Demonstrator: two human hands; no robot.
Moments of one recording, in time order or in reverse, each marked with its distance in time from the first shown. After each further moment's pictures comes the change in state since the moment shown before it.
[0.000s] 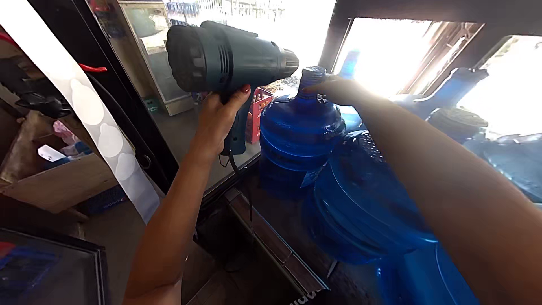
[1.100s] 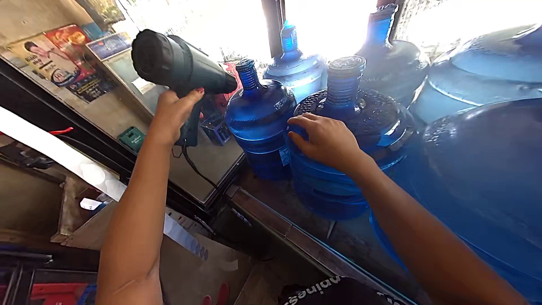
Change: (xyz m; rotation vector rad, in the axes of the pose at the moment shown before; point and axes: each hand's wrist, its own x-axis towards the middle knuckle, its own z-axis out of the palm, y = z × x) left_hand 0.016 0.048 0.043 0.553 -0.116 -0.082; right_hand -0.224 0.053 0.035 -0.446 0.355 -0.366
